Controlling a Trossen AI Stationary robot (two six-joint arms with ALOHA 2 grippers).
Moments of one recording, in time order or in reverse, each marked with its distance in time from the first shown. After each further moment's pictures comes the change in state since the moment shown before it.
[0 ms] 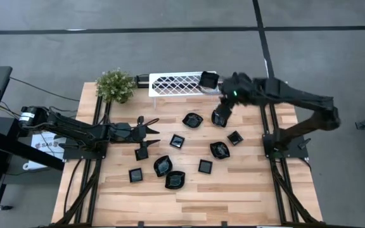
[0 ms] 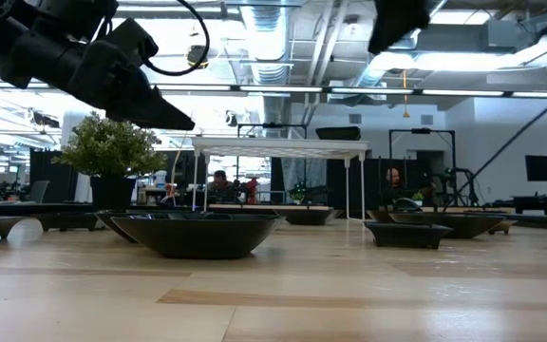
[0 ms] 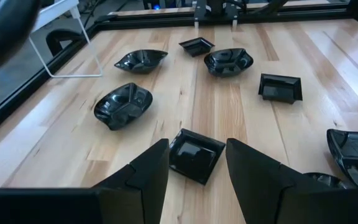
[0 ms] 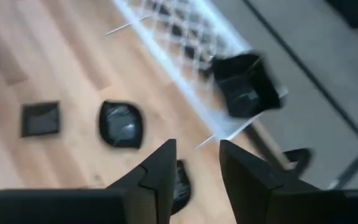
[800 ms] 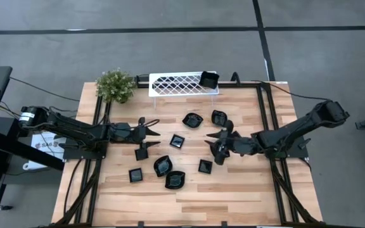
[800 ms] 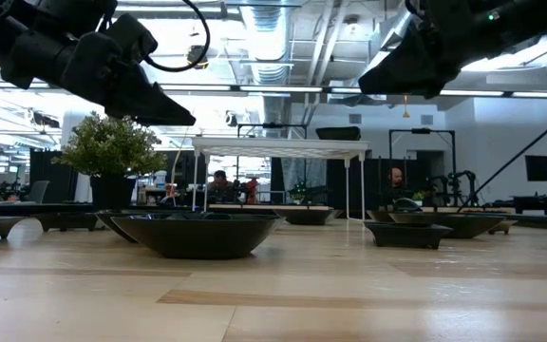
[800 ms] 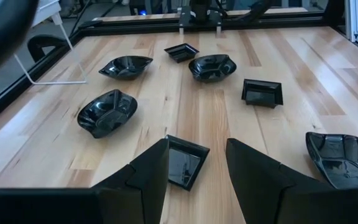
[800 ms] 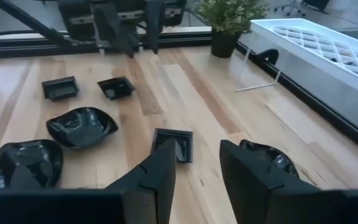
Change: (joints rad) left arm 0.000 0.000 0.000 0.020 0.059 0.000; right arm 0.501 -0.119 -0.951 1.339 0.206 0.008
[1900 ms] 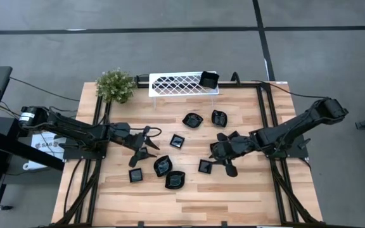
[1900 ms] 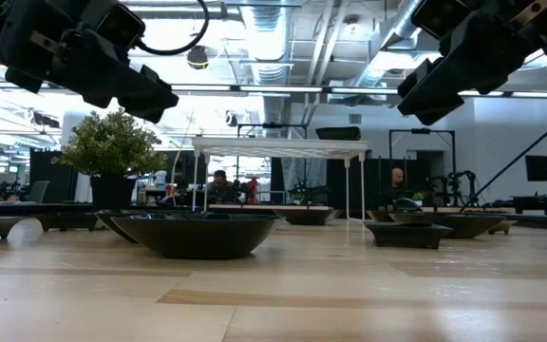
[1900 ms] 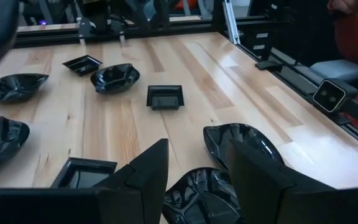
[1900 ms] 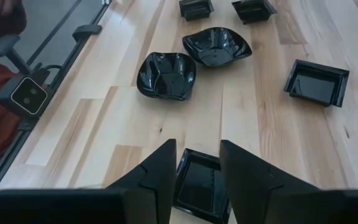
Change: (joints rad) left arm 0.000 0.000 0.000 0.012 0.384 0.041; right arm 0.004 -0.002 0.001 -0.158 -0.573 0.000
